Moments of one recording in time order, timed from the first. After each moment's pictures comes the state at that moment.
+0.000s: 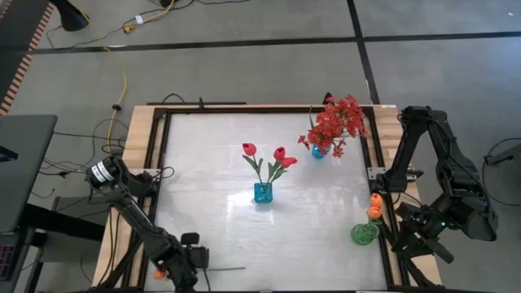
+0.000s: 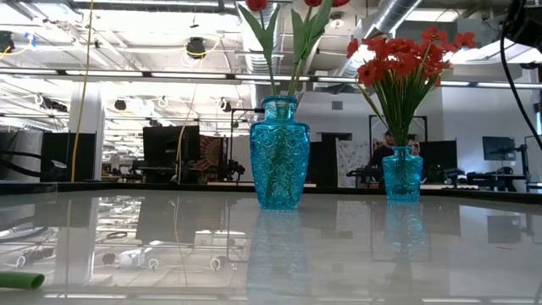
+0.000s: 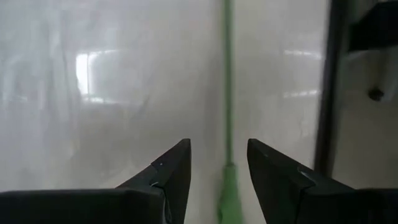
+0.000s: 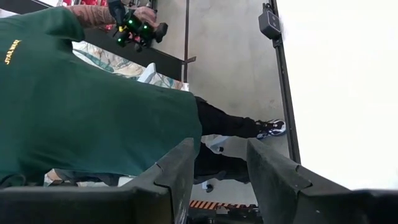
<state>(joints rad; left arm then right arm) -0.91 1.74 1.04 -0.54 -0.05 -0.97 1.50 0.94 1.14 -0.78 0.63 1.49</state>
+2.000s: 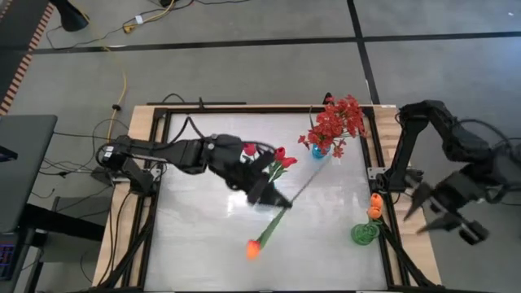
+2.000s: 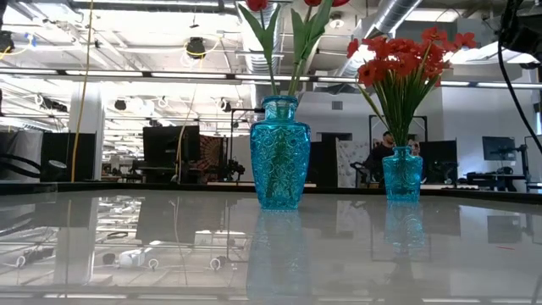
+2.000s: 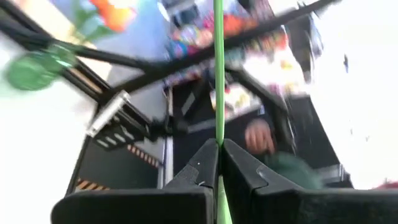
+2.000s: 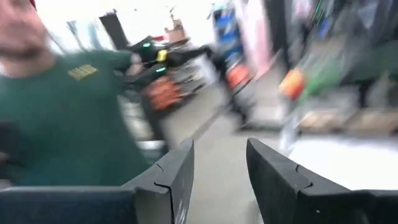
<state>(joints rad) -0.18 1.71 1.85 -0.27 0.35 -1.11 1.49 0.88 1.33 -0.46 0.91 0.31</state>
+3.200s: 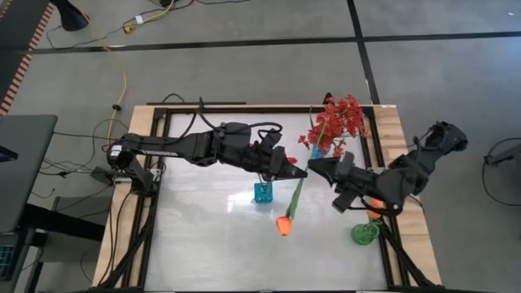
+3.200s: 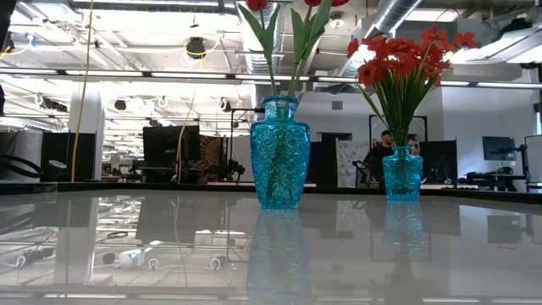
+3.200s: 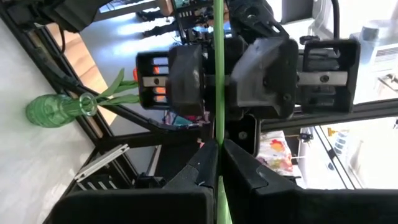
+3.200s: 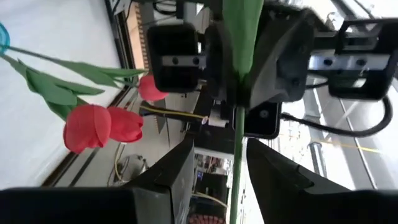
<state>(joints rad) -0.08 1.75 1.85 -0.17 0.16 -1.37 0.64 1.21 1.39 -0.40 1.04 -1.48</state>
